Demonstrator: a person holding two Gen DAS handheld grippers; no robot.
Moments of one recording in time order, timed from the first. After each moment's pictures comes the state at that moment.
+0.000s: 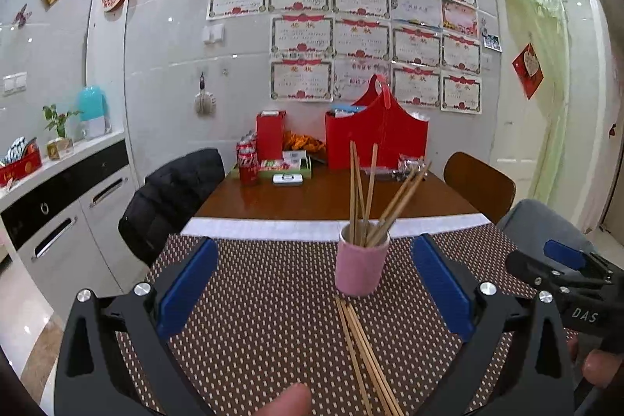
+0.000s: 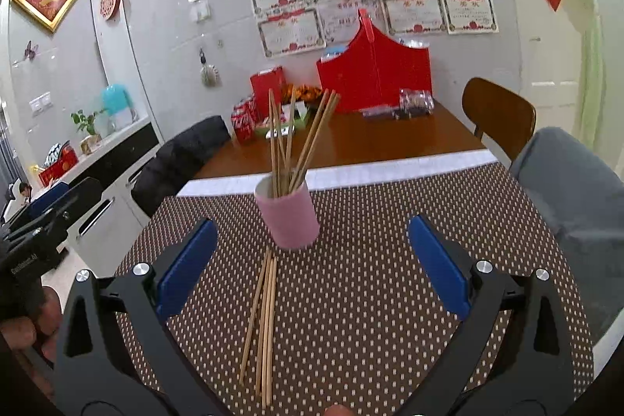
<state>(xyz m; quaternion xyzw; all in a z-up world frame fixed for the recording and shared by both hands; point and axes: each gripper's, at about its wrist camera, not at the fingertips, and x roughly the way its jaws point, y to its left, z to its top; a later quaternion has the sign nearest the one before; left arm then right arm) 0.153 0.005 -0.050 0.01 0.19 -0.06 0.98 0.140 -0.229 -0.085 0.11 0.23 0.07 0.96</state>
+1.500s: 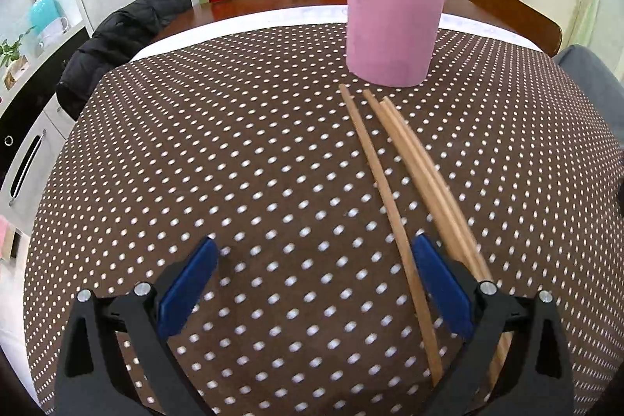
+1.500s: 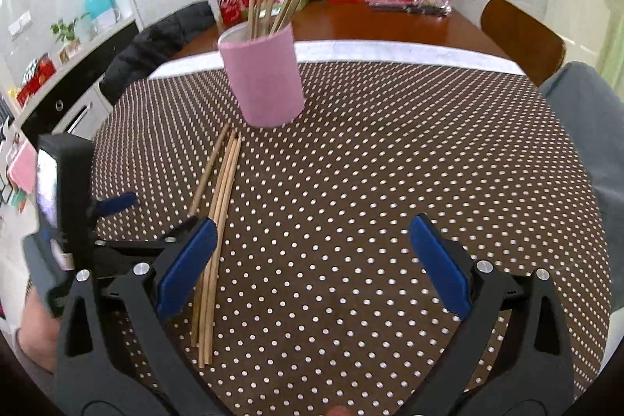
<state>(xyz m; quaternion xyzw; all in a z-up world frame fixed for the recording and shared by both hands) 0.259 -0.009 -0.267 0.06 0.45 -0.05 0.89 0.195 -0.204 -0.200 0.04 0.41 0.09 0.91</state>
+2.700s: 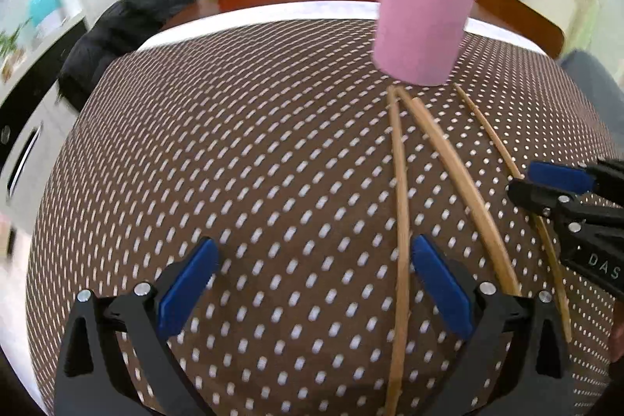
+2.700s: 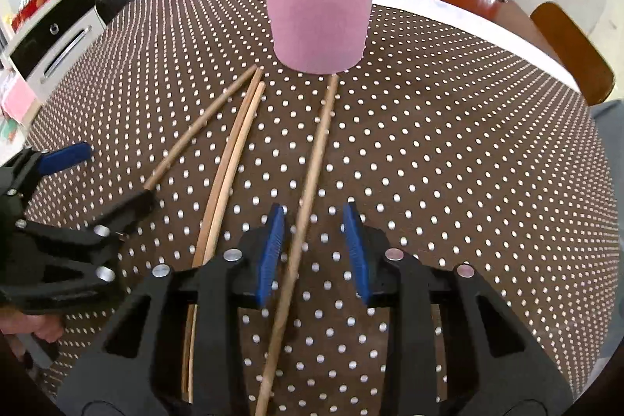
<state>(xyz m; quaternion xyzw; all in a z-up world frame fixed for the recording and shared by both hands) 0.280 0.009 -0.262 0.07 0.46 -0.06 0.88 0.253 -0.152 -0.243 -0.04 0.48 0.12 0.87</state>
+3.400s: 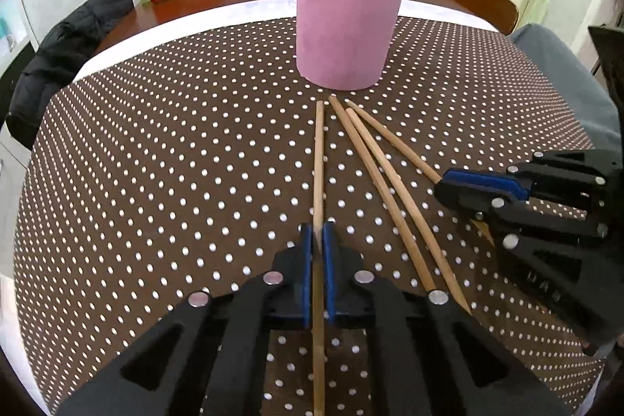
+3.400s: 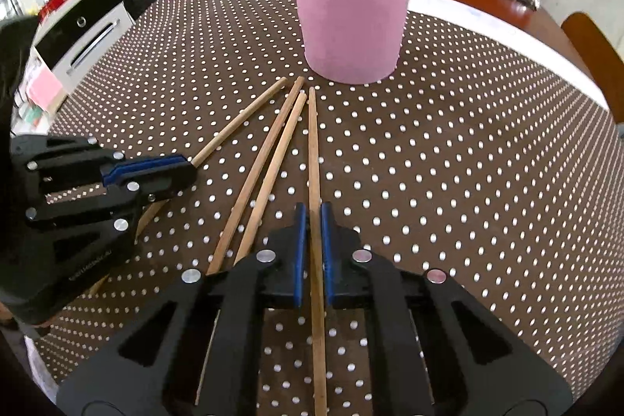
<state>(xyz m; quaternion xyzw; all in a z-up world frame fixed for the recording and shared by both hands) 0.295 -0.025 -0.249 0.08 0.49 -0.15 0.86 0.269 -0.146 -0.244 -0.06 0.48 0.17 0.86</state>
